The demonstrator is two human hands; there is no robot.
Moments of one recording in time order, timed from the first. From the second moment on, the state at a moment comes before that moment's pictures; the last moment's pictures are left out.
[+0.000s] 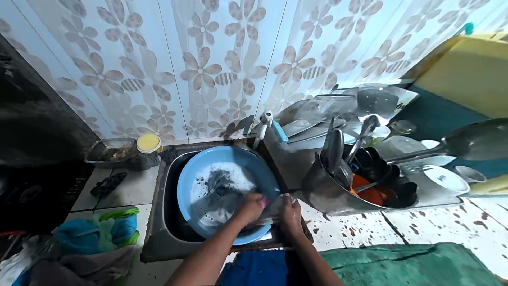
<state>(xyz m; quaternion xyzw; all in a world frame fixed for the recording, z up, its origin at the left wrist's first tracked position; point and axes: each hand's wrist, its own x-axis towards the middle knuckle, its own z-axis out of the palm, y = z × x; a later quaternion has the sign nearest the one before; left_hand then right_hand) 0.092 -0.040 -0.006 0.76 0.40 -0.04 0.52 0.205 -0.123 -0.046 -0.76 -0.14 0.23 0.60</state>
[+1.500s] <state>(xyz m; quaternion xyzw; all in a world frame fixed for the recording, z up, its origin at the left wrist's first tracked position) 0.006 0.028 -0.034 0.82 0.50 -0.15 0.23 0.202 -0.128 -0.049 -0.76 -0.16 0.20 0.59</state>
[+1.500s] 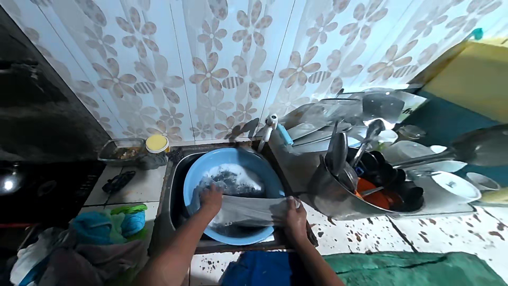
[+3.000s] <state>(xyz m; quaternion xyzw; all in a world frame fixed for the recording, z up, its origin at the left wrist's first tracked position) 0.086 -0.045 -0.002 0.73 0.39 0.11 0.55 0.197 -0.110 -0.050 -0.73 -0.27 0.22 0.59</state>
